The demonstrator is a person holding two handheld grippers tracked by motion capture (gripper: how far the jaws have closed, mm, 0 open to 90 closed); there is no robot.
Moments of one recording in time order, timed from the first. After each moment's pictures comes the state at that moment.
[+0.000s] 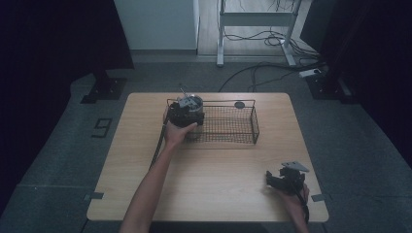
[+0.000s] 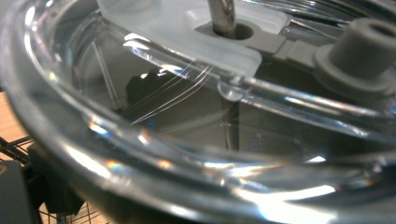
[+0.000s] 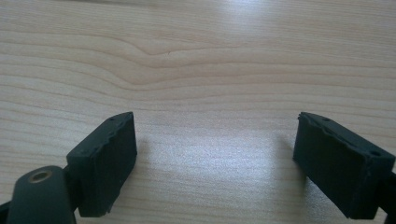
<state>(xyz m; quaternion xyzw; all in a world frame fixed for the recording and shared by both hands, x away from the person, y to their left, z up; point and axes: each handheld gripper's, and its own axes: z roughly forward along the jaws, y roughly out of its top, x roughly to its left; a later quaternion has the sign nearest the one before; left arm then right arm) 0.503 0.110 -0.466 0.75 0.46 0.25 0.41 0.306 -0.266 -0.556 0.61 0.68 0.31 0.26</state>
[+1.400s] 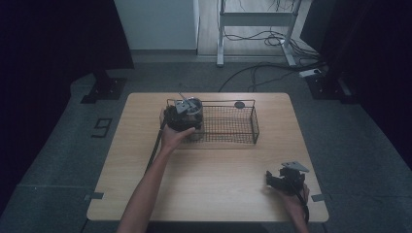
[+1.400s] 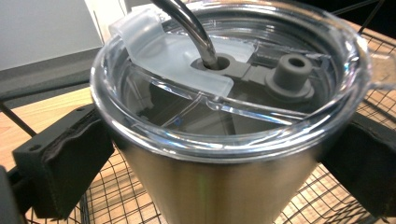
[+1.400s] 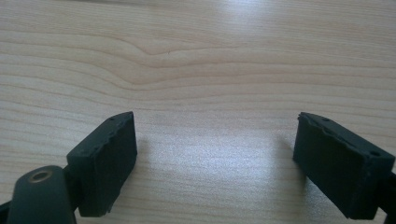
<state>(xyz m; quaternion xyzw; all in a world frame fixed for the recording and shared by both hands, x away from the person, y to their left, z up) 0.481 0.120 -0.462 0.74 0.43 0.28 0.43 0.305 -0.266 -0.555 0.61 0.68 0.31 0.27</state>
